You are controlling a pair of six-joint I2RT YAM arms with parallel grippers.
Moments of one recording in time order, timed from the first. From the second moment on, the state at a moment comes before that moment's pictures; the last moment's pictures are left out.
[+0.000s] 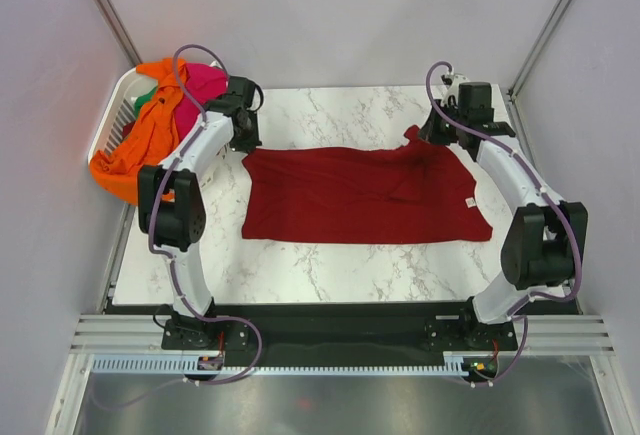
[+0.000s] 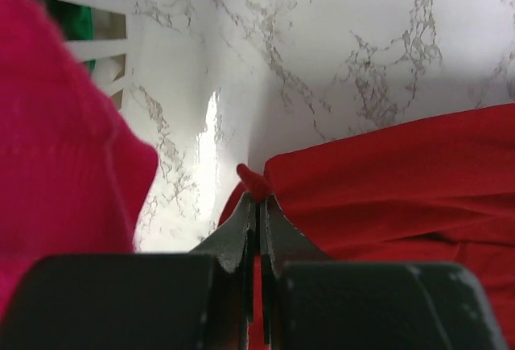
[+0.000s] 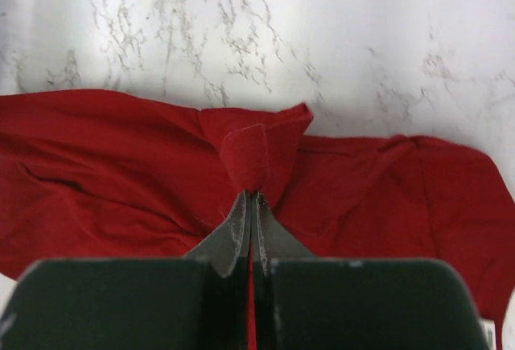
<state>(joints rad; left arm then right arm) -0.21 1.97 1.71 -0.78 -0.16 -0.25 0.07 1.65 1.36 -0.36 -0.28 0.21</state>
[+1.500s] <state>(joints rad) -0.34 1.57 1.13 -0.78 -0.31 -0.41 0.02 0.97 0.70 -0.61 0.34 0.66</state>
